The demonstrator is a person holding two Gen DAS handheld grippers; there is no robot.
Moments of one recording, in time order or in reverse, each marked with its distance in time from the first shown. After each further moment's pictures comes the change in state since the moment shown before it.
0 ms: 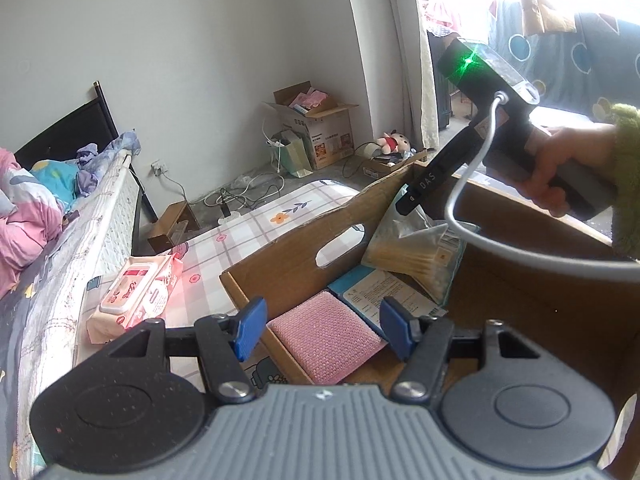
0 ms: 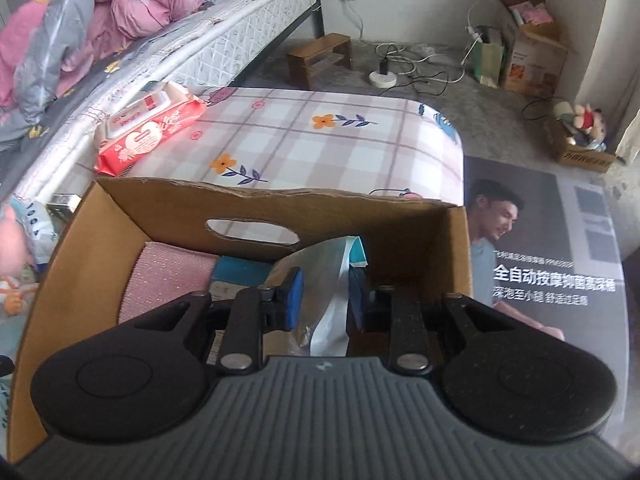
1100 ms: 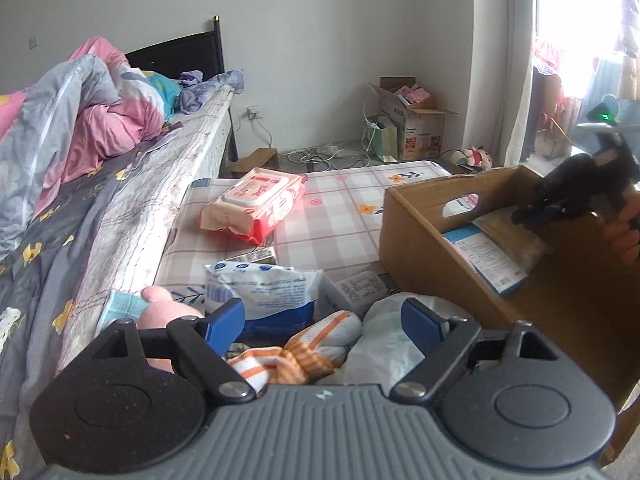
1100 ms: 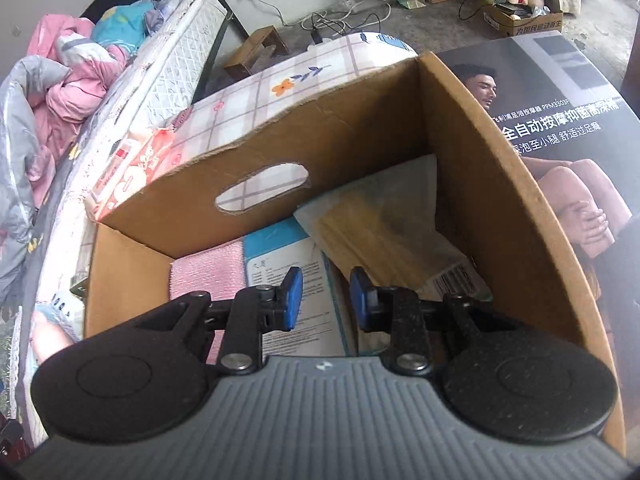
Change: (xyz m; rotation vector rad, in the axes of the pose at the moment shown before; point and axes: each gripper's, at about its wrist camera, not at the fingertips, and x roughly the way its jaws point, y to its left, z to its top) left arm -0.097 0.100 -0.093 -0.330 0.048 0.162; right arm -0.002 0.022 -0.051 0.472 0.047 0.072
